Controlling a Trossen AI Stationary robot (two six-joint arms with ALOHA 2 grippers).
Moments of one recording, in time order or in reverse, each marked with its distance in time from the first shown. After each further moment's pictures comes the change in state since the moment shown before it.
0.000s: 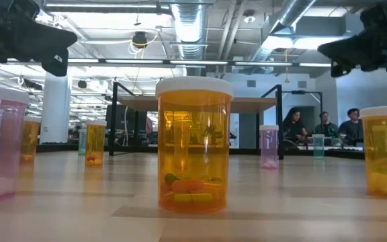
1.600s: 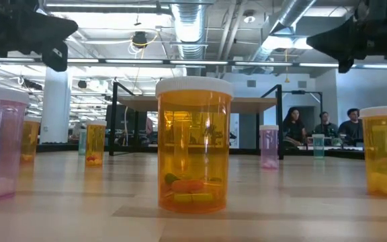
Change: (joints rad) left arm 0.000 0.000 0.022 0.065 -0.016 -0.060; right arm -0.001 0.028 0.097 0.019 0.371 0.150
